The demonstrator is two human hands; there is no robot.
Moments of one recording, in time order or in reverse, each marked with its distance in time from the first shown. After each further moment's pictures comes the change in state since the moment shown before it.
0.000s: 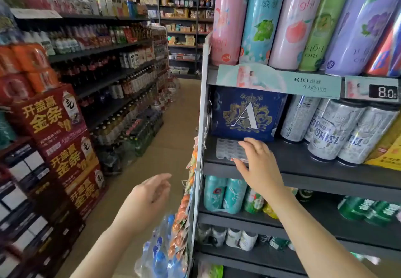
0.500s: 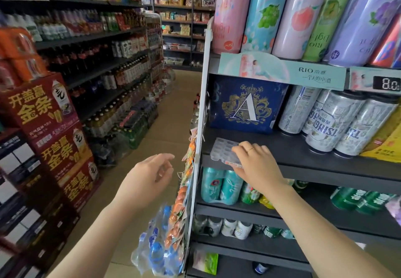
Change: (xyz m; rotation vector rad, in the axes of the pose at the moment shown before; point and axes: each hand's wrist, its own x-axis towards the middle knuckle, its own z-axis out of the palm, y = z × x) left_hand 0.024 0.005 -0.006 0.092 0.064 0.157; right_hand -0.009 -0.001 0.002 -0.424 -0.098 -0.228
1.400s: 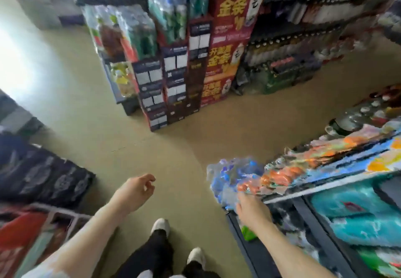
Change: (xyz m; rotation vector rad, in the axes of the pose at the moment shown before) left_hand -0.319 -0.098 0.036 0.026 0.004 -1.304; right_hand -0.061 -0.217 0.158 0.316 -0.796 -0.584
